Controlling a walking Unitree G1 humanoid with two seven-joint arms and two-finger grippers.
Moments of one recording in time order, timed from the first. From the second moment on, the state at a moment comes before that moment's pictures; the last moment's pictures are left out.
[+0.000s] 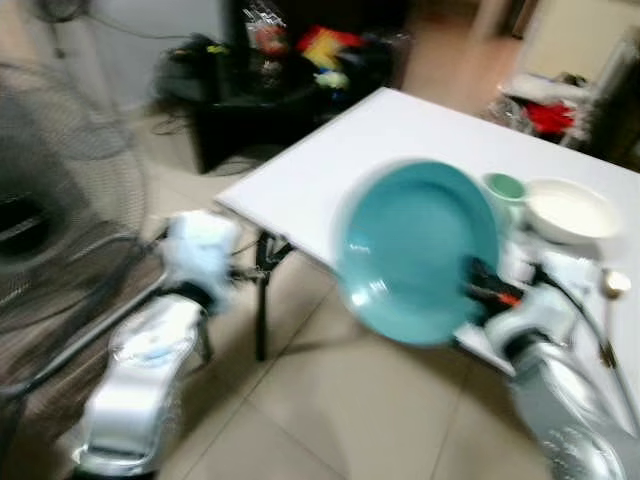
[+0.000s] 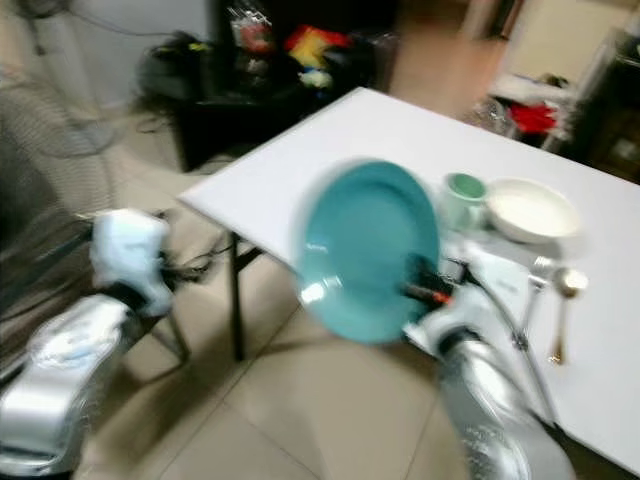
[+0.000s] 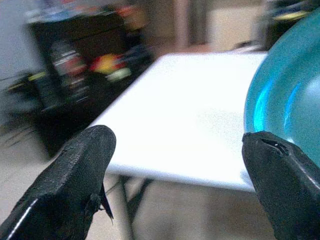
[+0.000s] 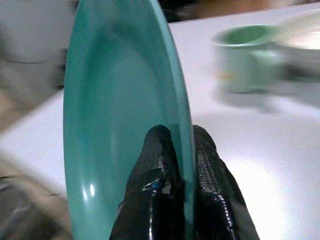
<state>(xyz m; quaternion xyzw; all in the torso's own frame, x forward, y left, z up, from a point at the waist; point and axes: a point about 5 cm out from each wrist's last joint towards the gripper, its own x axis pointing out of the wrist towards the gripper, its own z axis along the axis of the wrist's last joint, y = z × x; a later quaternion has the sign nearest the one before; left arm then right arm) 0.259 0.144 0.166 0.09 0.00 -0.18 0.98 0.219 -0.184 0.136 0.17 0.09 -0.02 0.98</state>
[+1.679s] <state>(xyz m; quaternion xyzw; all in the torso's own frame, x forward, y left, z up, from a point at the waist) 0.240 0.121 0.159 0.09 0.07 -0.47 0.87 0.263 -0.196 0.093 0.50 0.26 -0.09 0.82</state>
